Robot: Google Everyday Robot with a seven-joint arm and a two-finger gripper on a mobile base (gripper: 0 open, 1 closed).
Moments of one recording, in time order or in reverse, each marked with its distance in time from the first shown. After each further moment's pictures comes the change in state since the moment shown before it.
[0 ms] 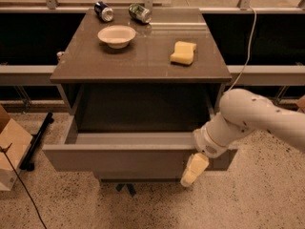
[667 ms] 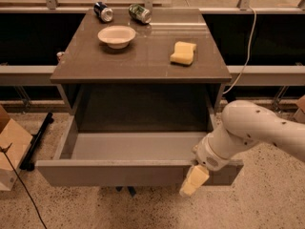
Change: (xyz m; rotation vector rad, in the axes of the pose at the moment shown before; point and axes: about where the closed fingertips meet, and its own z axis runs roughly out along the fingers) arm 0.011 0.026 0.003 -0.012 -0.010 0.062
